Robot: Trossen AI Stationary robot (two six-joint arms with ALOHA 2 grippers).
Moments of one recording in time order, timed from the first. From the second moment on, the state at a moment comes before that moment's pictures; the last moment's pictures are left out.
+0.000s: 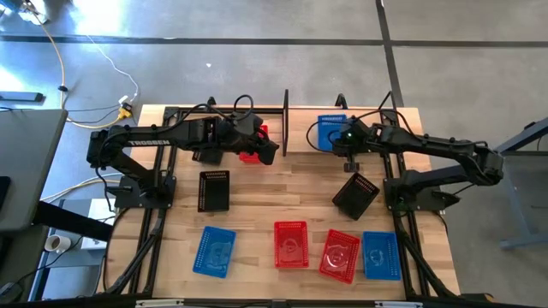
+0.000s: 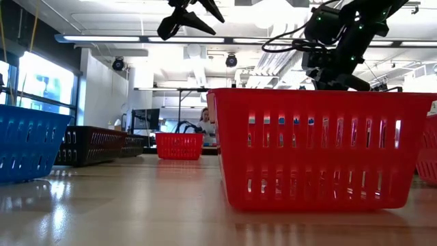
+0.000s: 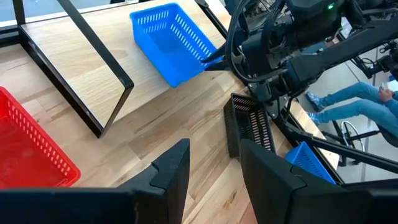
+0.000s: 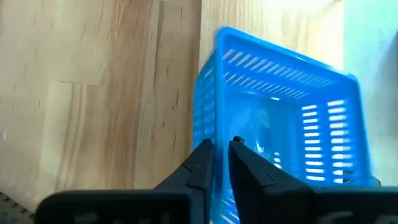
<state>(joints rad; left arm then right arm) 0.23 1.47 1.38 -0.52 -0.17 -0.79 -0.45 1.15 0.75 -0.60 0.12 -0.64</state>
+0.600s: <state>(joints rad) 0.23 1.47 1.38 -0.54 -0.13 -0.81 -0.43 1.14 0.79 -0.64 0.21 -0.58</state>
